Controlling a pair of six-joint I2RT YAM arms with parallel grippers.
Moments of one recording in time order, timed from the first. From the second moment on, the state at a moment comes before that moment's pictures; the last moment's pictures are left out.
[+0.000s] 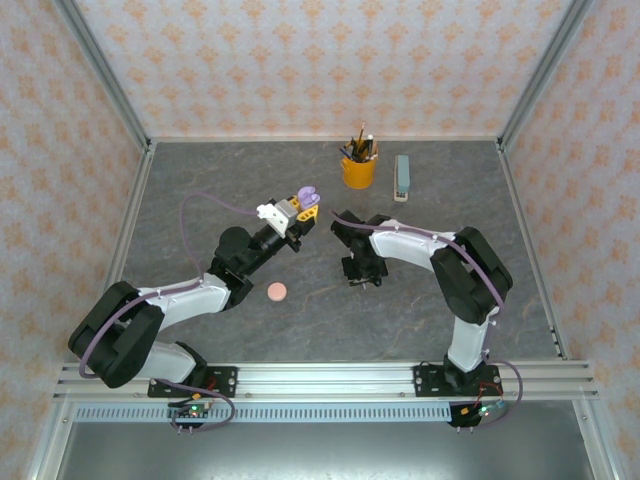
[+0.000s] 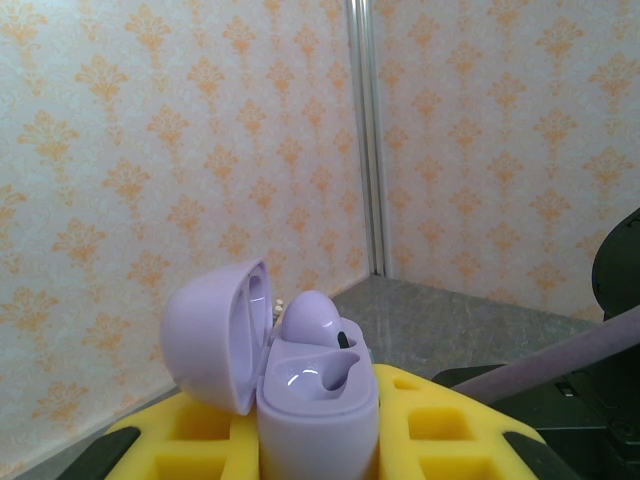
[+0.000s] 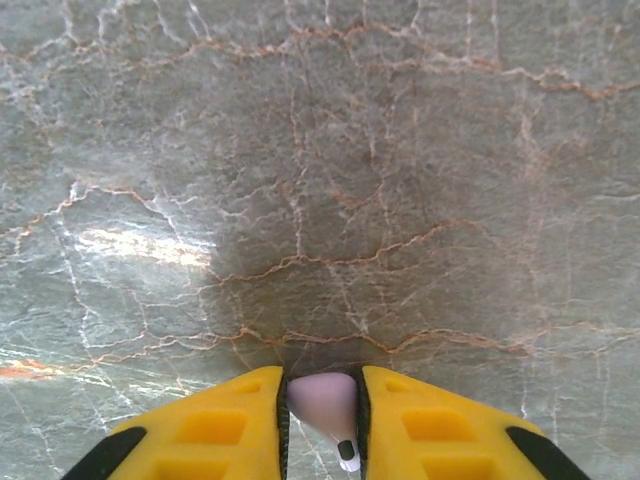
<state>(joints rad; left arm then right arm) -0.56 1.38 0.53 1.03 0.18 0.08 0.69 1.84 1.16 -0.85 -0.01 0.49</state>
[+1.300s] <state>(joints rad) -0.56 1.36 0.55 1.01 0.19 0.08 0.68 1.26 1.07 -0.75 0.02 0.56</state>
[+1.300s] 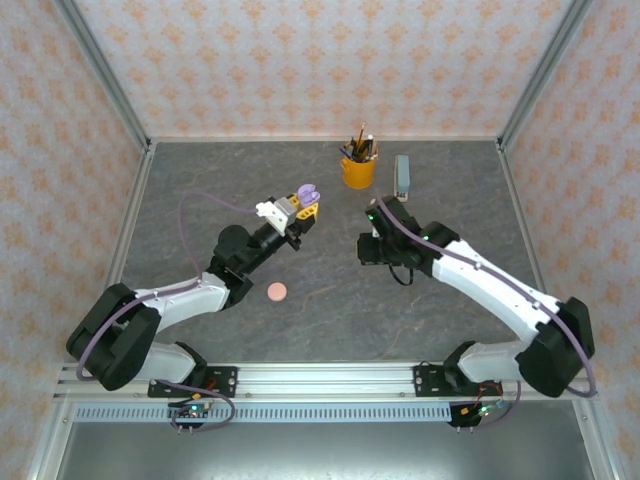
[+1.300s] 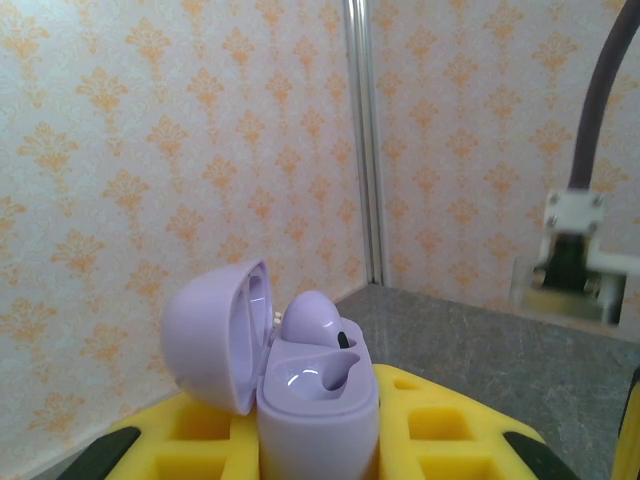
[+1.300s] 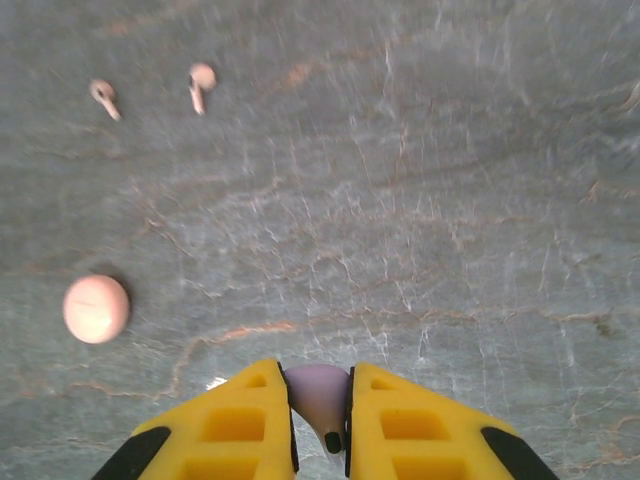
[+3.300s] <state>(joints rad) -0.67 1.50 0.76 0.88 0.34 0.14 0.67 1.10 1.08 -0.27 -0.15 0.36</state>
